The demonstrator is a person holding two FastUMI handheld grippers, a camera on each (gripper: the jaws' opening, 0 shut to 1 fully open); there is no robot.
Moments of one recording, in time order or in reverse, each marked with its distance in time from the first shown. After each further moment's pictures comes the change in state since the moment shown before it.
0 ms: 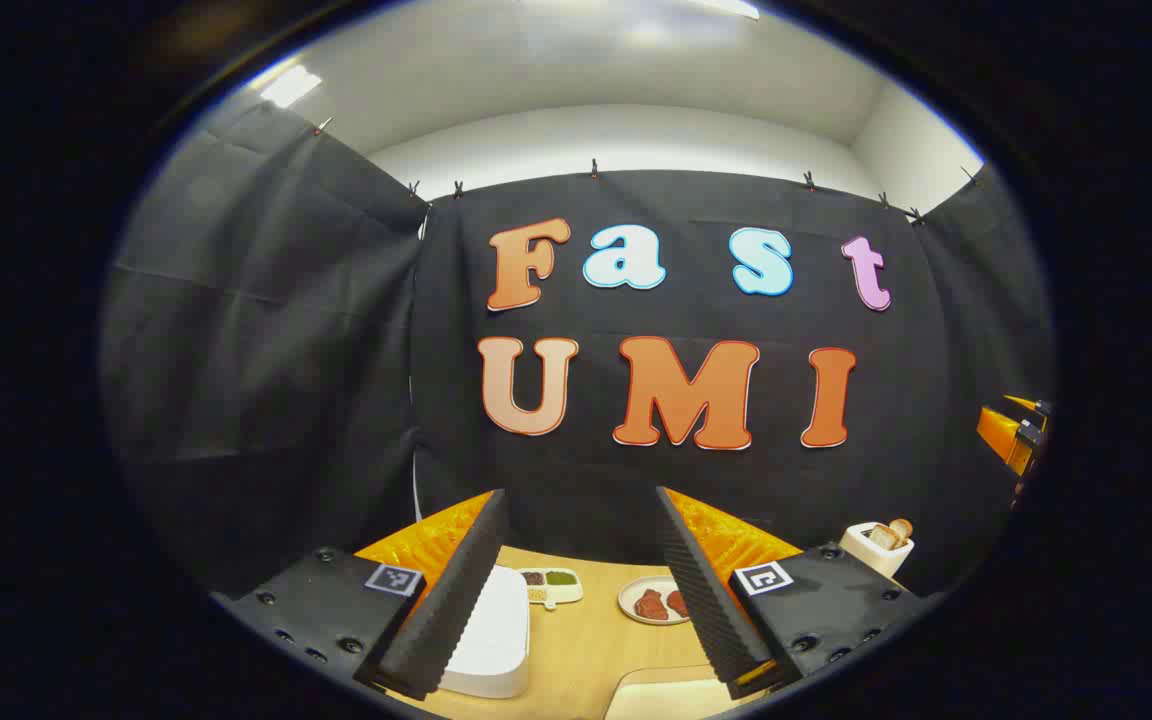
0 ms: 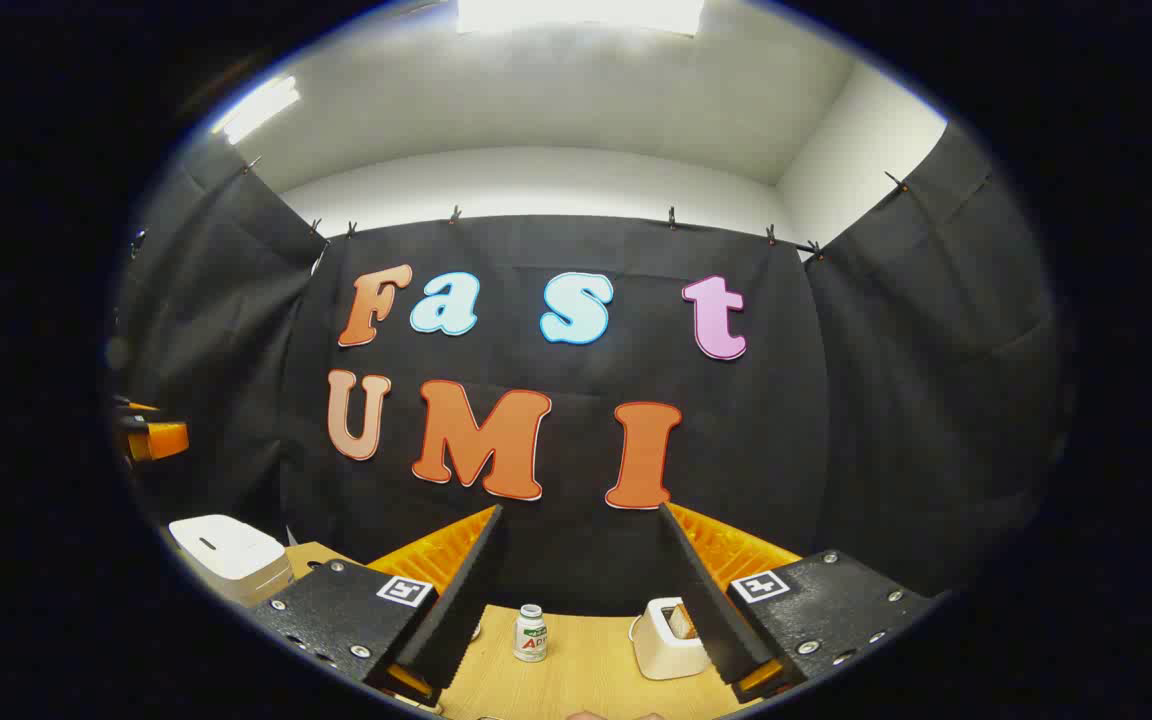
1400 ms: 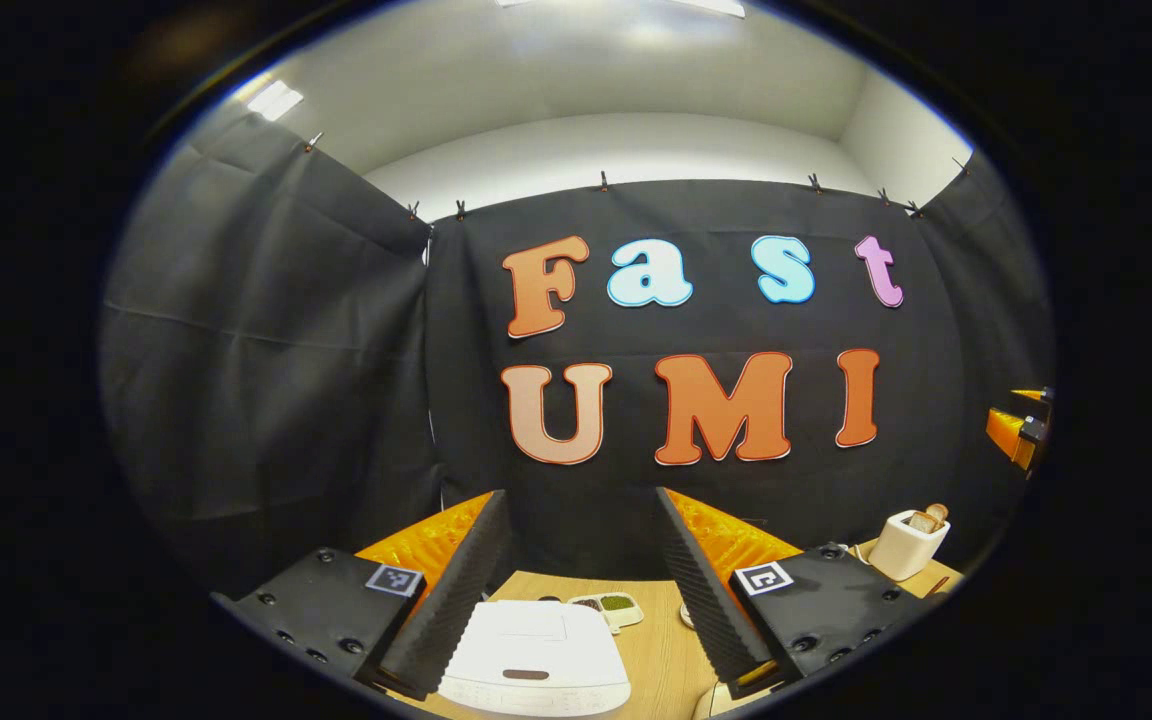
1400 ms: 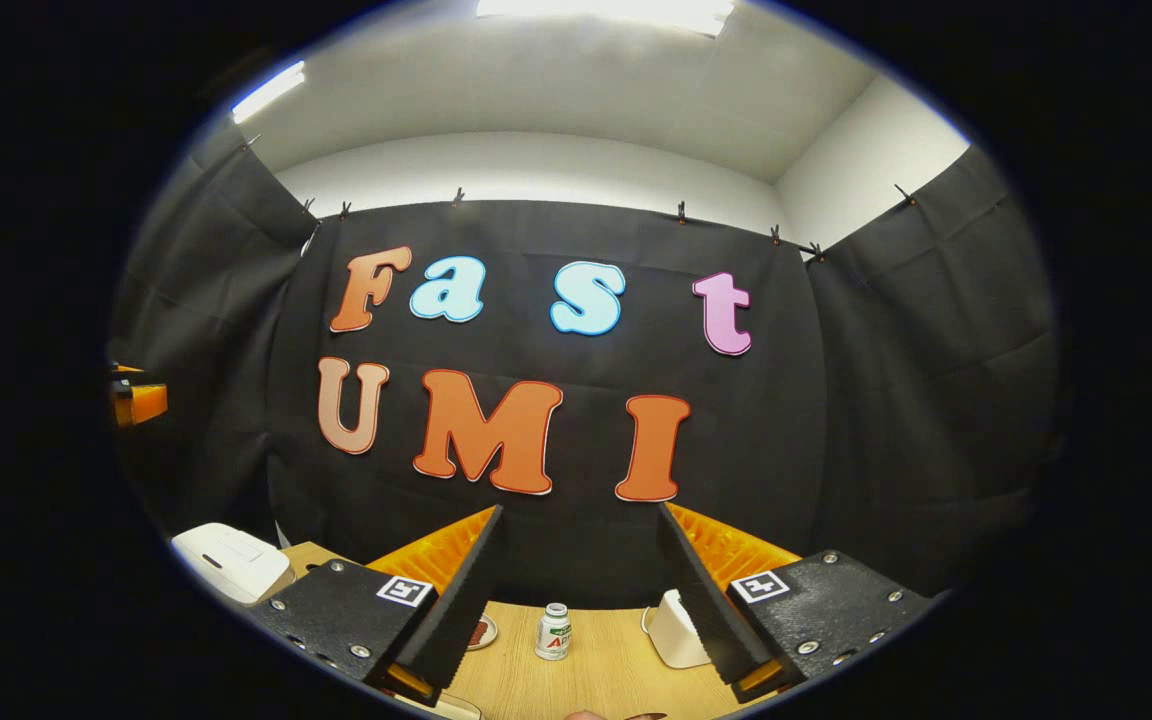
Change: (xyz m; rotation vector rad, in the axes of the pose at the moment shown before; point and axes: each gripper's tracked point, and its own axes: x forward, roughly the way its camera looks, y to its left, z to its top) left arm 0.031 0.087 0.034 0.070 -0.035 -0.009; right arm 0.009 0.067 0.013 -0.014 0.047 -0.048
